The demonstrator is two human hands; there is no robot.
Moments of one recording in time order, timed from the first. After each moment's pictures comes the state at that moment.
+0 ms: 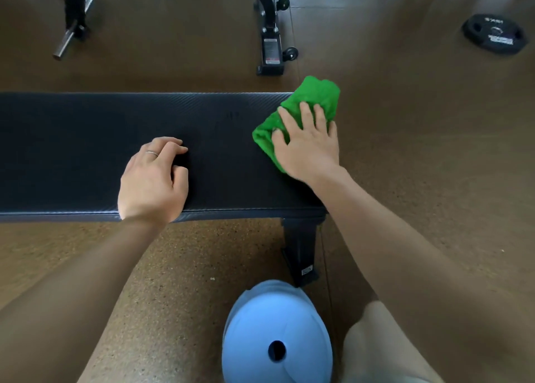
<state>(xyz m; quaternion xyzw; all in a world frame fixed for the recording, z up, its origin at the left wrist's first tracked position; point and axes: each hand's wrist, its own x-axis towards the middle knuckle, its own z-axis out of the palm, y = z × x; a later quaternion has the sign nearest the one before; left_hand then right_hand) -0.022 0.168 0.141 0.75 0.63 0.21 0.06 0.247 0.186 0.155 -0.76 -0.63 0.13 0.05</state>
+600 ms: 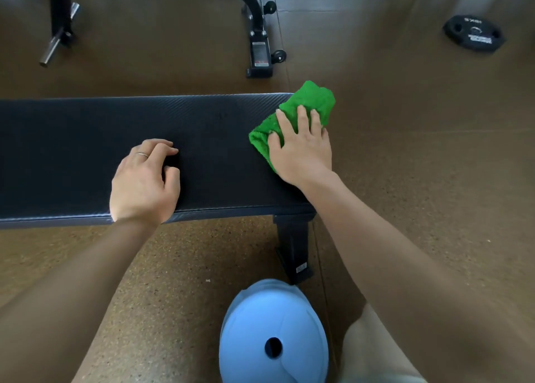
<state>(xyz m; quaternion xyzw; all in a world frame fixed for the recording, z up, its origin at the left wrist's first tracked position) -0.021 0.166 0.143 0.75 0.62 0.22 0.06 0.251 0.173 0.152 -0.78 -0.60 0.13 0.06</state>
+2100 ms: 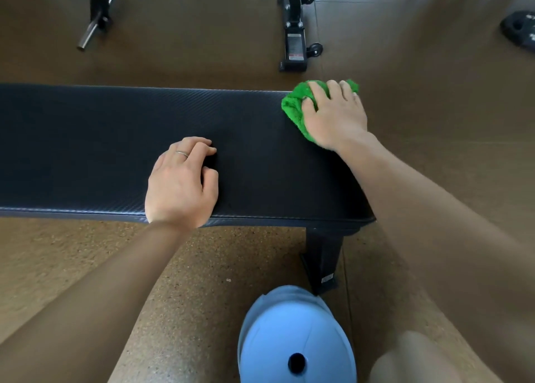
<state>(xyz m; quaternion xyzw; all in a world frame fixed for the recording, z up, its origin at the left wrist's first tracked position) -0.025 0.172 0.138 0.76 0.61 0.22 0.05 0.249 0.263 0.153 -0.77 -0.63 0.10 0.03</state>
